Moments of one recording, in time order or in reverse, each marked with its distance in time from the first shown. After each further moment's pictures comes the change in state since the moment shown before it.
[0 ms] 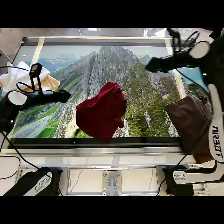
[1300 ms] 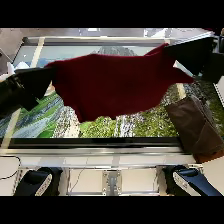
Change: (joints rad) left arm -0.195 0.496 0.183 -0.303 0.021 -0.147; right arm 0.090 0.548 0.006 0.406 0.064 -0.086
